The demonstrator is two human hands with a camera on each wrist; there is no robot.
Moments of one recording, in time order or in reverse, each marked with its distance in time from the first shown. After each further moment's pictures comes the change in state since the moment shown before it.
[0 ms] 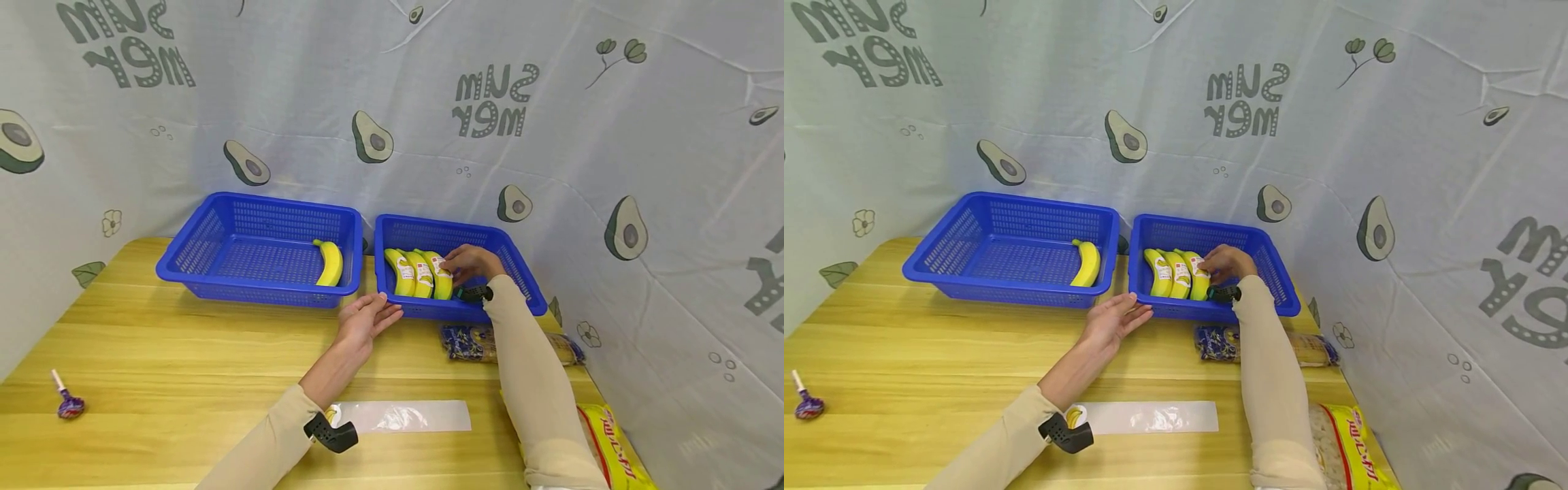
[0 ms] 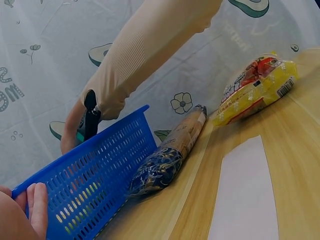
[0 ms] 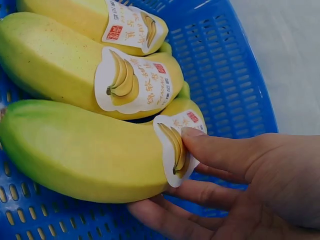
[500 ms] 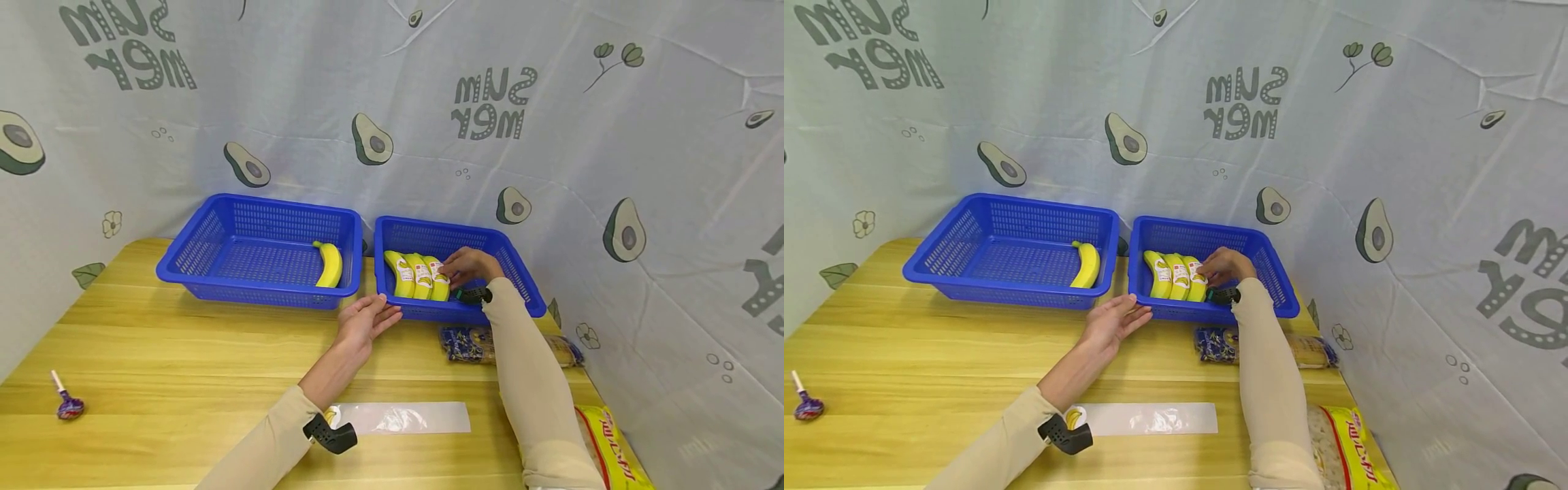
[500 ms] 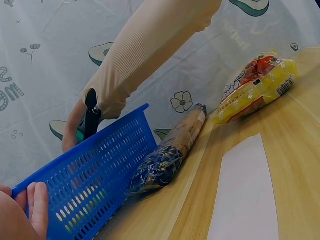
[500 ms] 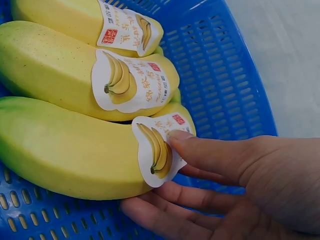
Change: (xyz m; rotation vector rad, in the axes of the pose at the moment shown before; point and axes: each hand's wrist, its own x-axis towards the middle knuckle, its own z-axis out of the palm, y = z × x) left_hand 0.002 -0.002 -0.001 -0.005 -0.004 0.004; right_hand -0.003 0.003 -0.001 -0.016 -0.030 -0.026
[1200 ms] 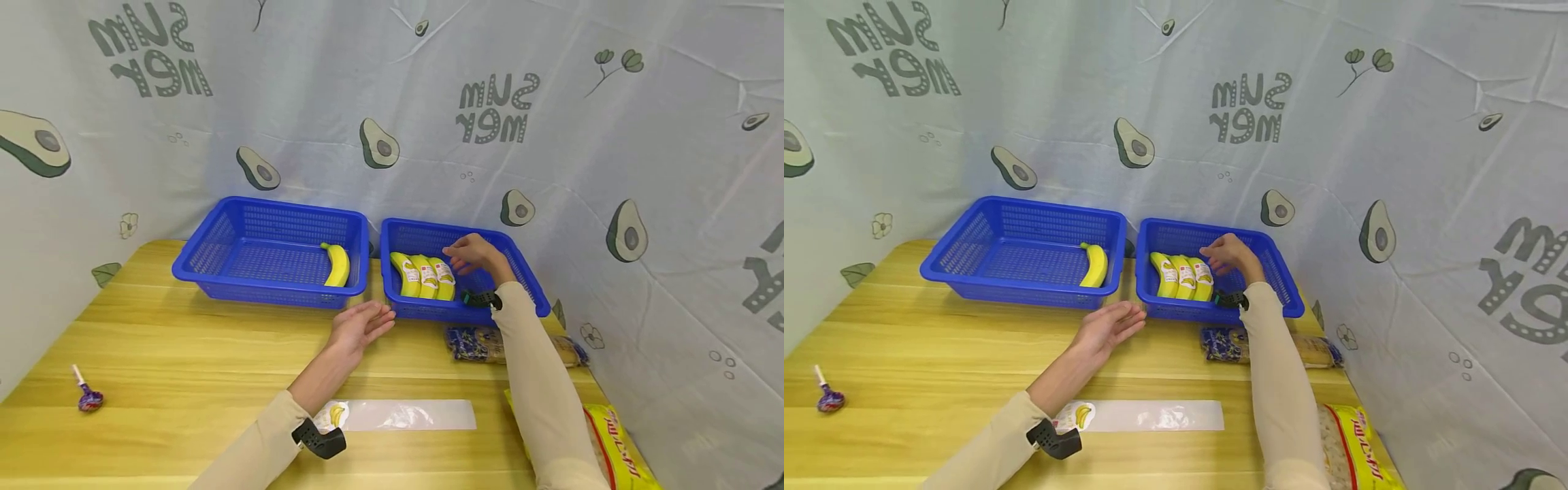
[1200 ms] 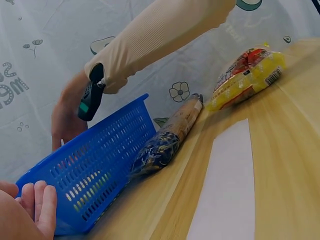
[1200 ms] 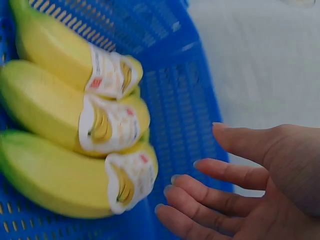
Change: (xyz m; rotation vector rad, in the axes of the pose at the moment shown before) left_hand -0.013 0.012 -0.024 0.071 -0.008 -0.024; right_hand -0.029 -0.026 0.006 -0.139 0.227 -0.125
